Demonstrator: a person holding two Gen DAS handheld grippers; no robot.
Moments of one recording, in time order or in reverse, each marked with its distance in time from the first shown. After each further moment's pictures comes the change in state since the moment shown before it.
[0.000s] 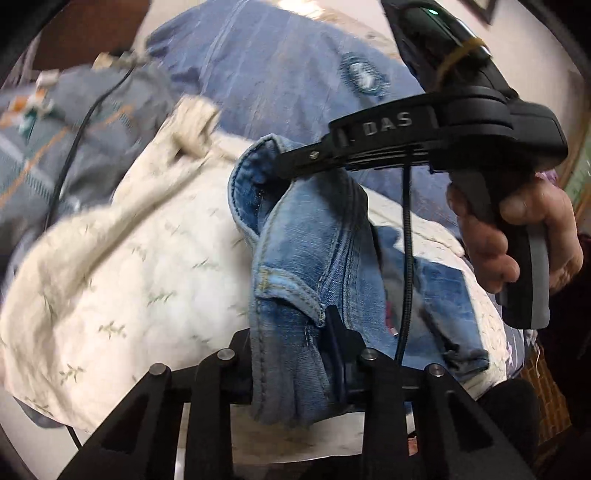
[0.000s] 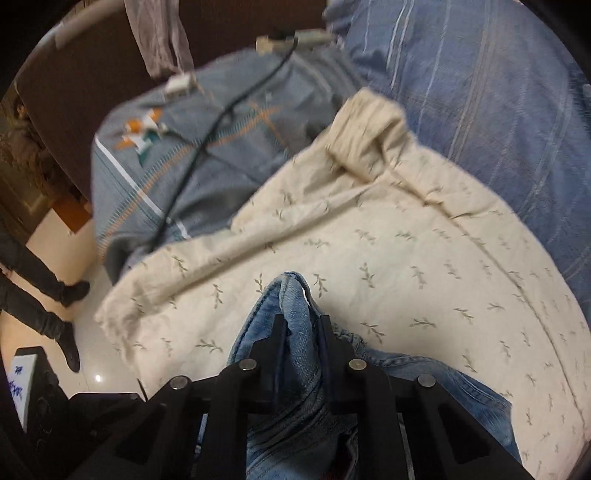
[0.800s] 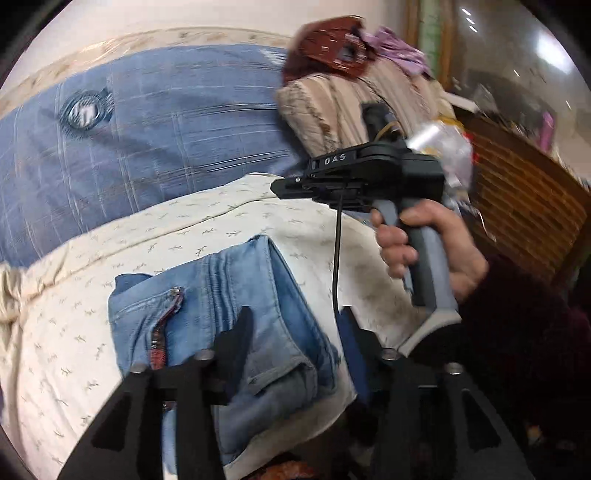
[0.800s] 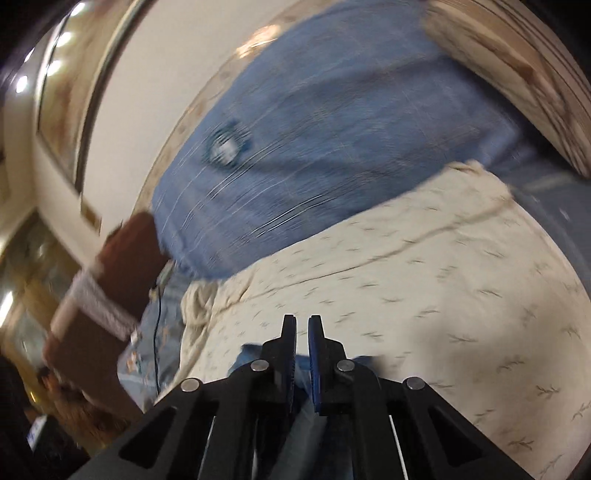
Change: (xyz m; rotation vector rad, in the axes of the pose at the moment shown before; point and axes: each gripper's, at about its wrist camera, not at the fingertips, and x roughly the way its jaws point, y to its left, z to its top) left arm 0.034 -0.274 -0.011 0.647 0.143 -0.248; right arm -0.201 -0.302 -0.287 0.903 -0.581 0.091
